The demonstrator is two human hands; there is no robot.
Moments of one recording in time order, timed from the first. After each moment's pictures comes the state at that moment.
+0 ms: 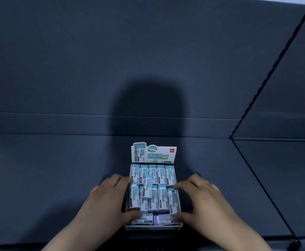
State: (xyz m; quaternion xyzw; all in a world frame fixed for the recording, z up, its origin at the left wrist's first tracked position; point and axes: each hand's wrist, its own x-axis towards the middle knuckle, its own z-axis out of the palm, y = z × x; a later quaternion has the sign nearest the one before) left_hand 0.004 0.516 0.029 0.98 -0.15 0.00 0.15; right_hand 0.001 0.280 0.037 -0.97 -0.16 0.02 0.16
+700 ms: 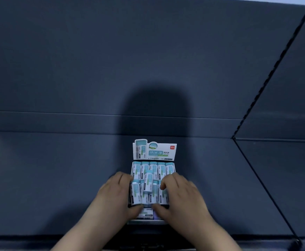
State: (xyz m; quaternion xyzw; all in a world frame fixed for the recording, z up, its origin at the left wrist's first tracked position) left_hand 0.002 0.503 0.023 0.97 -0.11 0.01 0.21; right_hand 0.001 0.324 0.024 -0.97 -0.16 -0.07 0.18
